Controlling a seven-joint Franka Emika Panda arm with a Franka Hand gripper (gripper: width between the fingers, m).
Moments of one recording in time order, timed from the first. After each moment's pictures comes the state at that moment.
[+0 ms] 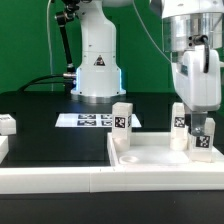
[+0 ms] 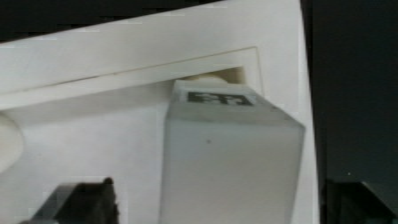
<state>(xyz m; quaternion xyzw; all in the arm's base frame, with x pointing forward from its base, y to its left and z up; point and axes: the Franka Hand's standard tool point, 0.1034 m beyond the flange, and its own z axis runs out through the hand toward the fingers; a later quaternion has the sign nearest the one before) 0.624 0.104 0.077 -0.70 0.71 -0.01 0.06</state>
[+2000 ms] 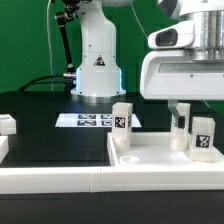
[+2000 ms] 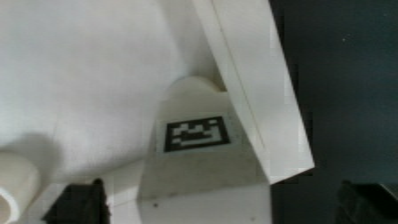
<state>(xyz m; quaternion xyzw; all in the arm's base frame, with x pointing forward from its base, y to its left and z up) 0.629 0.124 0.080 -0.98 0.18 -0.05 0.02</state>
